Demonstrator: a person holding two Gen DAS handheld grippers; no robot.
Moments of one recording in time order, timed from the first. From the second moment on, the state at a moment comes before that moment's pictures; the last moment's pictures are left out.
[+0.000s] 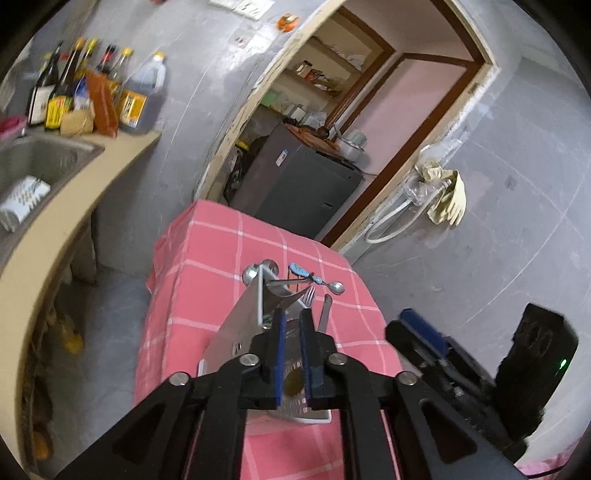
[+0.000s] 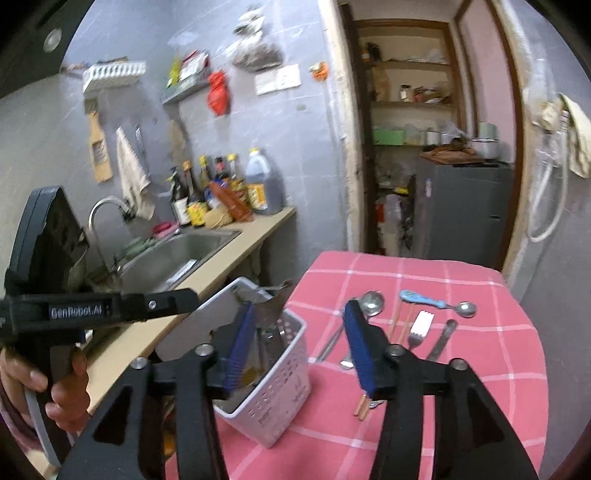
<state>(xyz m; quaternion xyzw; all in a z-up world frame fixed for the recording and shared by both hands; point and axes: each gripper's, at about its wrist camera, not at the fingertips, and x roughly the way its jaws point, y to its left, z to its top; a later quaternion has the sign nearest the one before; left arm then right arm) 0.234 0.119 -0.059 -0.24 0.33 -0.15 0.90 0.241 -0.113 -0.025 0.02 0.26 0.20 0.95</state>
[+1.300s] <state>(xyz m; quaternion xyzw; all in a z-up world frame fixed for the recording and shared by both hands) 0.246 -0.028 -0.017 -0.10 0.22 -0.11 0.96 0.242 -0.288 0.006 0.06 0.18 0.03 0.98</state>
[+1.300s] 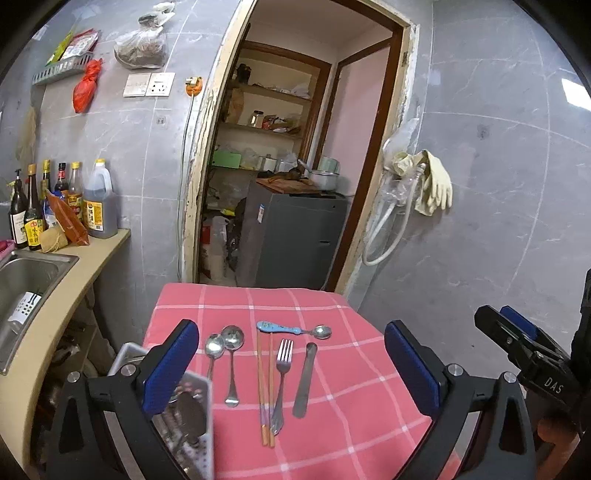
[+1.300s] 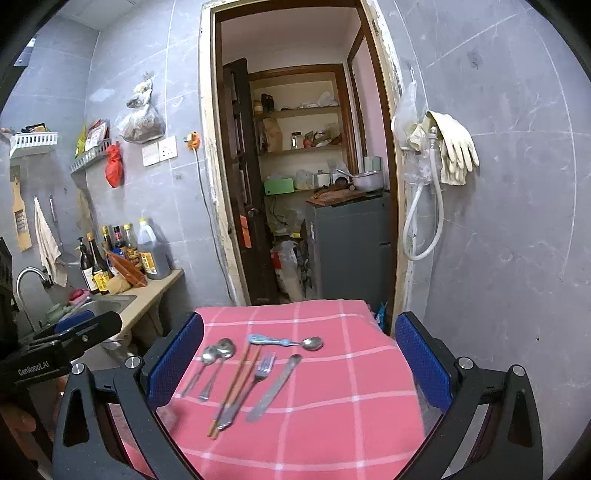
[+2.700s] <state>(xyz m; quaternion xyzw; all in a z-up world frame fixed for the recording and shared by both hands) 0.442 -0.074 -0.200 -0.12 0.45 -0.01 0.88 0.461 -0.280 -0.225 0.08 0.44 0.24 0.86</state>
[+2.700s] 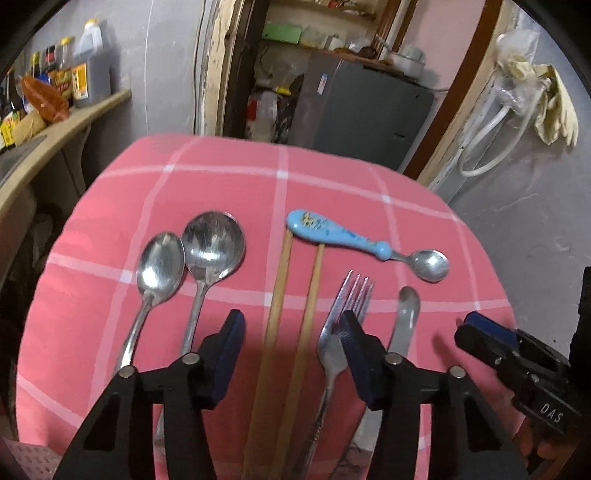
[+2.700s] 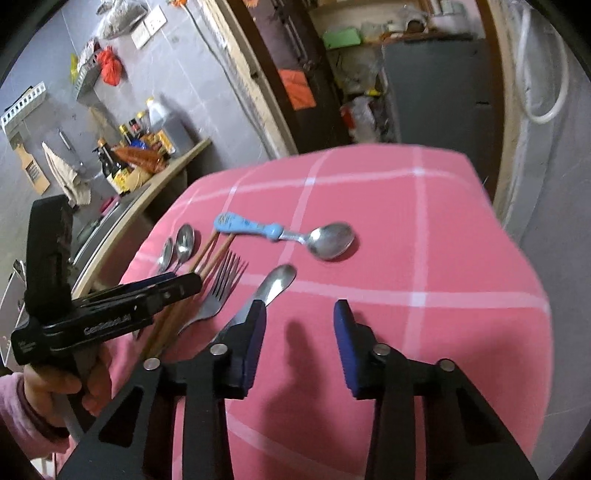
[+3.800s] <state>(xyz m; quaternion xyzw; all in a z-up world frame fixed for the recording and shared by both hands) 0.435 -0.059 -0.212 -0.20 0.44 -0.02 0.87 0.497 -0.237 -0.247 0.13 0.51 0.24 0.81</state>
